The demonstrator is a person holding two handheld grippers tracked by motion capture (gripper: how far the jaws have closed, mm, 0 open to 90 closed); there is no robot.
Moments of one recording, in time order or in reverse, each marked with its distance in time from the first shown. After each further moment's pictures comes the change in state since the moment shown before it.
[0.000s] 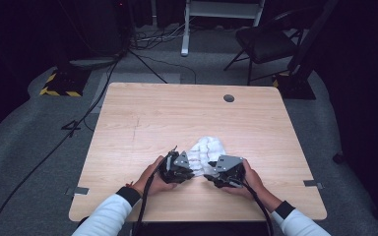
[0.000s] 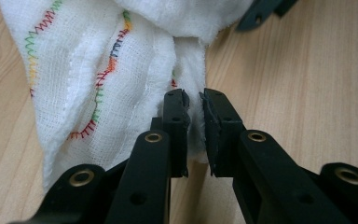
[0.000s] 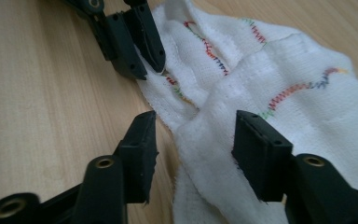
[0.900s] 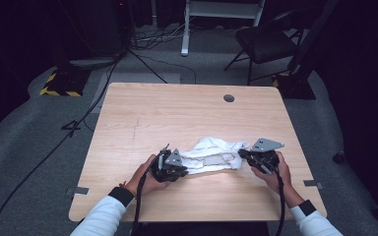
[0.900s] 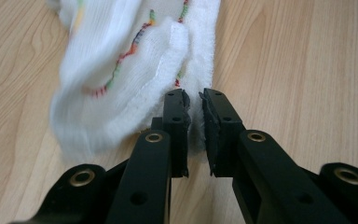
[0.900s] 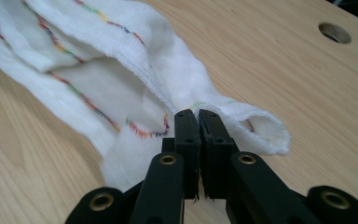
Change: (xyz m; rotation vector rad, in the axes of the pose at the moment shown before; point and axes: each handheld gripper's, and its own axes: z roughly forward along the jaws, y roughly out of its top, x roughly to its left) left arm 0.003 -0.012 -0.025 -0.021 0.044 -0.014; right arm -0.067 -0.050 -0.069 -0.016 -0.223 0.291
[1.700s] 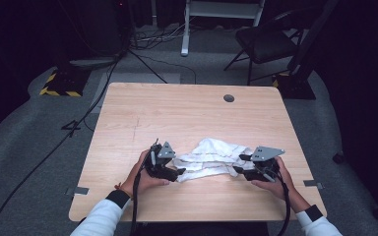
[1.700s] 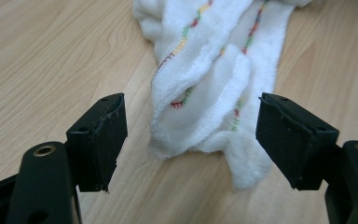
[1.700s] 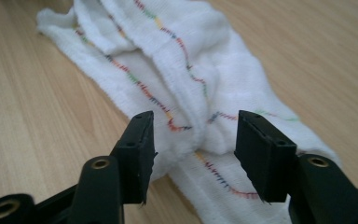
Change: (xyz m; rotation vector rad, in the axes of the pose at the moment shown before) left arm 0.016 0.000 -0.003 -0.039 0.145 -0.156; right arm 0.020 -0.008 -0.004 -0.008 0.171 -0.089
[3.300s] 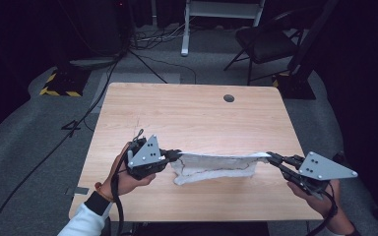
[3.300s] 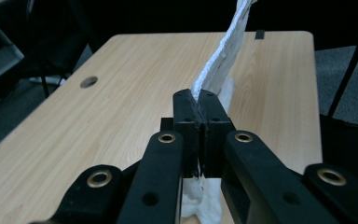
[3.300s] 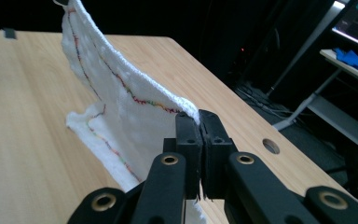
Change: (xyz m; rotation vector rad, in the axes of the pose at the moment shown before) left arm -0.050 0.050 -0.152 -0.340 -0.028 0.295; right arm 0.045 0.054 -0.156 -0.299 -0.207 -0.171
